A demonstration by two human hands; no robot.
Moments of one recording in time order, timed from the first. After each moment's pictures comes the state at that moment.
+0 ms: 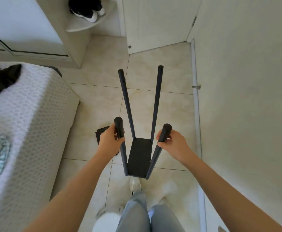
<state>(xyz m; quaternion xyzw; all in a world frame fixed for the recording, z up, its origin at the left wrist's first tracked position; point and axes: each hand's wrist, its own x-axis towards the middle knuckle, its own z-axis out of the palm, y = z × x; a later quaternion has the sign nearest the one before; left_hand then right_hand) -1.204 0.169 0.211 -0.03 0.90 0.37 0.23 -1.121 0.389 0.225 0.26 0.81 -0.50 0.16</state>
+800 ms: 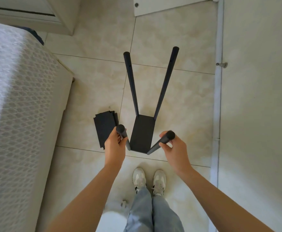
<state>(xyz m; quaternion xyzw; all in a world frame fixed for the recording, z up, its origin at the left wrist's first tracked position) -1.232 0.167 0.010 -0.16 0.86 0.44 0.20 -1.168 0.356 0.038 0.27 0.81 -0.50 0.10</state>
